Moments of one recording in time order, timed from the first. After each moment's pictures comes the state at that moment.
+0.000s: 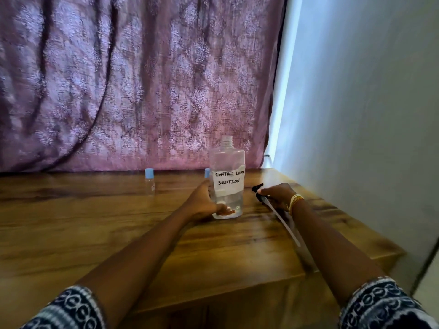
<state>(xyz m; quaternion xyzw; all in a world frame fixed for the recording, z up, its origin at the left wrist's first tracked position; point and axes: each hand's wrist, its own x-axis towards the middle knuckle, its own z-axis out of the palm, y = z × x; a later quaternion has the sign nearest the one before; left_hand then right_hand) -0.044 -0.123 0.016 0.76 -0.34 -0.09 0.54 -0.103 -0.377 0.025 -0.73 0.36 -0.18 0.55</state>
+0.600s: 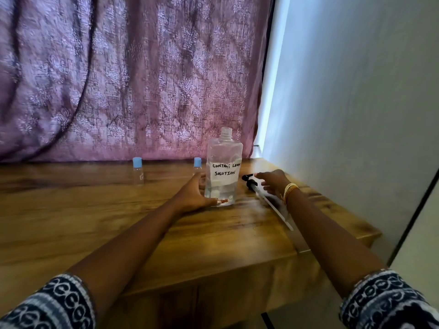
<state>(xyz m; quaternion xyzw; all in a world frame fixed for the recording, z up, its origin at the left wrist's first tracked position) -0.052 -0.119 0.009 0.78 -0.37 -0.09 0.50 -0.123 -0.372 0.036 -0.73 0.33 -0.23 0.55</state>
